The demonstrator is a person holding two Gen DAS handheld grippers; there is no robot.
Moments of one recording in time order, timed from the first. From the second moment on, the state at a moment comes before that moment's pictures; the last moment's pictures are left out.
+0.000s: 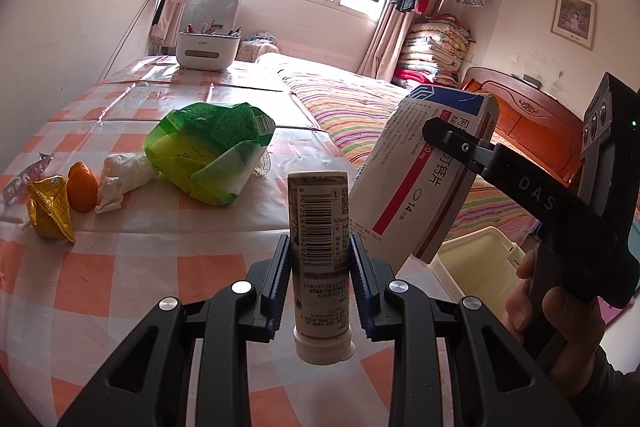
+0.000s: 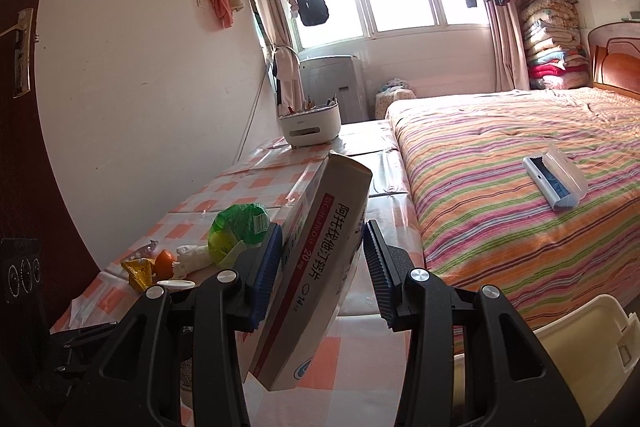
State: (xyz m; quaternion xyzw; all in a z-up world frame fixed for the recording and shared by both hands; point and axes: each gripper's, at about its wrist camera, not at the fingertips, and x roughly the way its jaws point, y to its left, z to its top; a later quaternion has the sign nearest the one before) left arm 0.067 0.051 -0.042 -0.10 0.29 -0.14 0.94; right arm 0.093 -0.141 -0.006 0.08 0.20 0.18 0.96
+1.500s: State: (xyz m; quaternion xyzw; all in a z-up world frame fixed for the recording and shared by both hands) left arm 0.080 -0.059 -0.044 -0.09 0.31 -0.28 0.90; right arm 0.059 -0.272 -0.004 0.11 0.17 0.05 0.98
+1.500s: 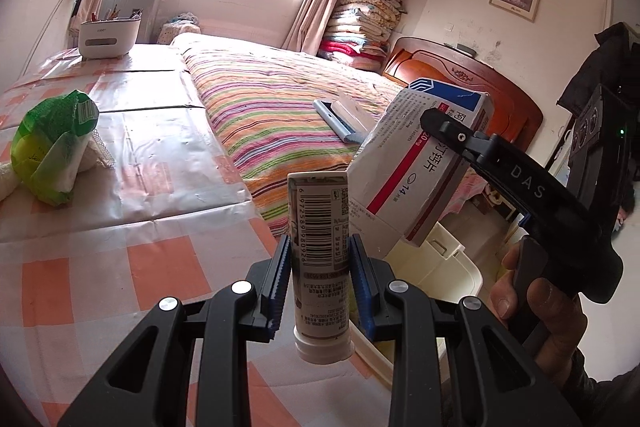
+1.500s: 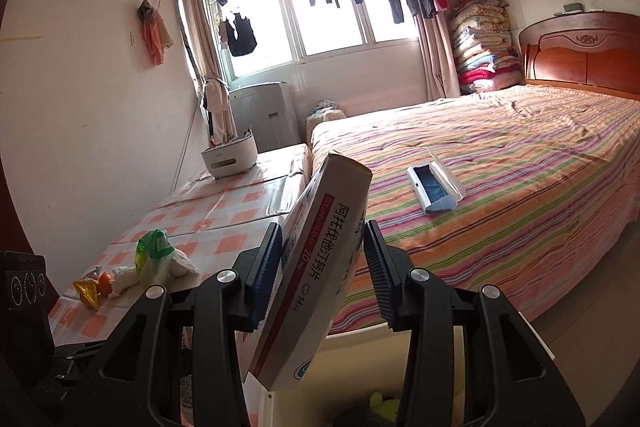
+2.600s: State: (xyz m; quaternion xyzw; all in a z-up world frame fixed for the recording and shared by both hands) left arm 0.076 -0.130 -0.045 -0.05 0.32 -0.34 0.88; right arm 0.042 -0.344 -0.014 0.21 0.16 -0.04 0.96
